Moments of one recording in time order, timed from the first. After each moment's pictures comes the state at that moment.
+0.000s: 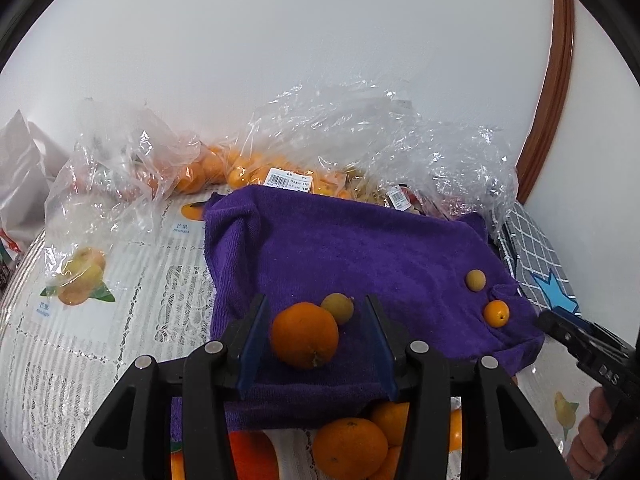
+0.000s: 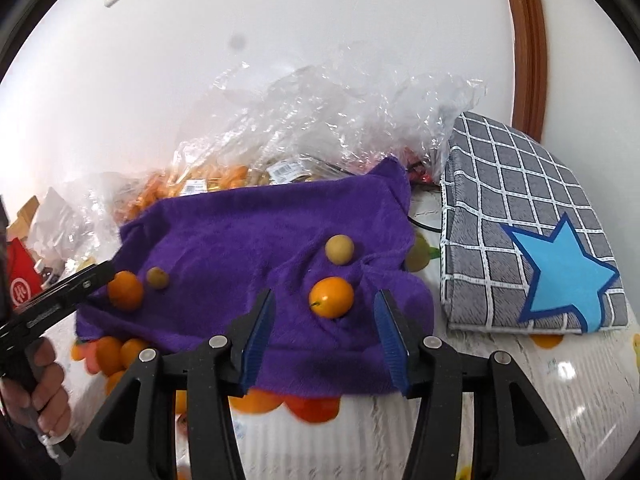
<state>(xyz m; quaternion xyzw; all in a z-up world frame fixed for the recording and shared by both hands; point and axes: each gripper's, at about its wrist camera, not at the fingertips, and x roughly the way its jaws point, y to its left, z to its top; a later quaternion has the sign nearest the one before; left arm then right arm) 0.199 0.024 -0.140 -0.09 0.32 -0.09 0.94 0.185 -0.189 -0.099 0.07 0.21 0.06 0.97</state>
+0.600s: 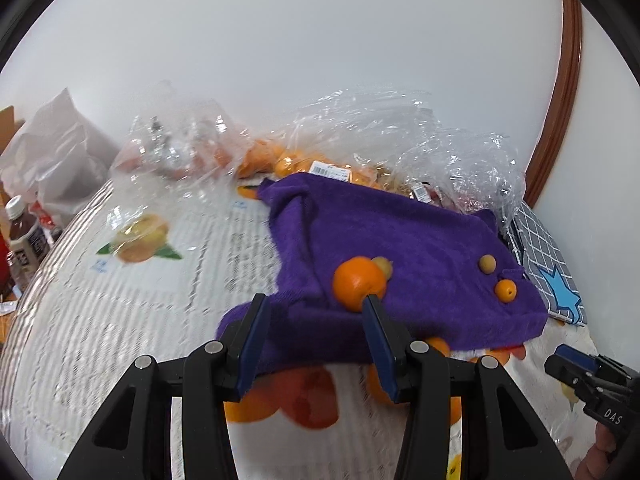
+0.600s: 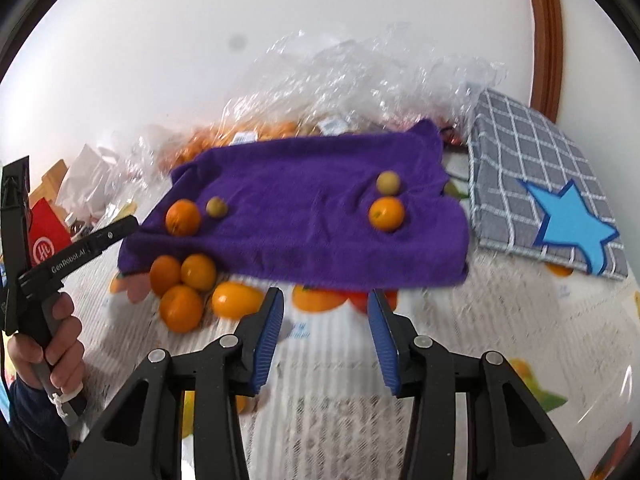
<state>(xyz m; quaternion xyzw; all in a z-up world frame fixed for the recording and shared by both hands) 0.147 0.063 -0.144 -0.10 0.32 -0.05 0.94 0.126 -0.153 -0.126 0.05 0.26 0.10 0.96</state>
